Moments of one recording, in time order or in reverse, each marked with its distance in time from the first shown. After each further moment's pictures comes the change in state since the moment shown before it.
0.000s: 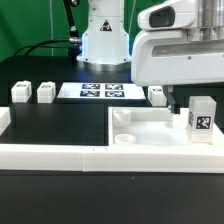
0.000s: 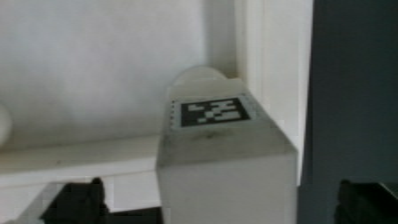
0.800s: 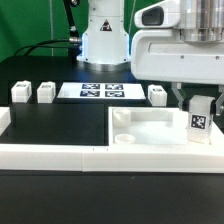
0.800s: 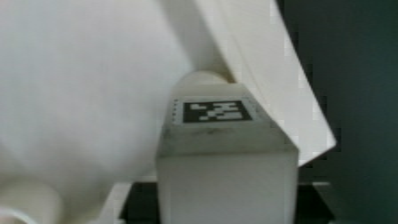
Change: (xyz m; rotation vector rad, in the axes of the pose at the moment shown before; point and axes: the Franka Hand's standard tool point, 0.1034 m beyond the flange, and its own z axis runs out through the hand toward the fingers) arm 0.000 0.002 -0.001 -0.039 -0.037 0.763
